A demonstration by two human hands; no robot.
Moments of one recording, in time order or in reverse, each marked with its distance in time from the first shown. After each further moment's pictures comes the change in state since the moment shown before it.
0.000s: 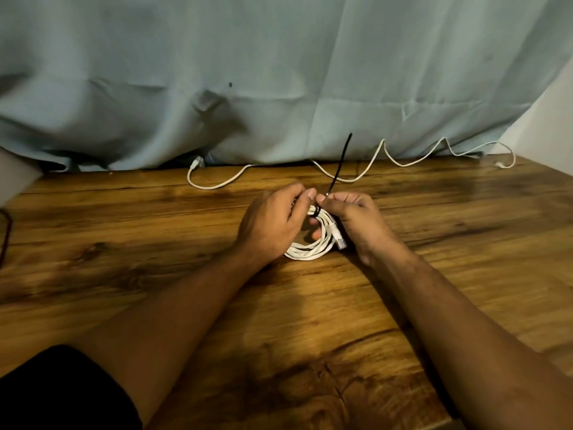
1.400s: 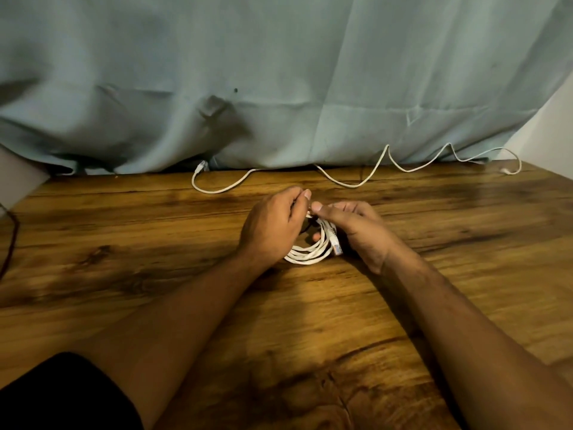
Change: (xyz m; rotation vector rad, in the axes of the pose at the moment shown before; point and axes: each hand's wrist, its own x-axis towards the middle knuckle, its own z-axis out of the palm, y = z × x) left_hand 0.005 -0.008 0.004 -0.025 0.038 -0.079; right_hand 0.000 0.000 -0.004 -0.091 -0.110 0.005
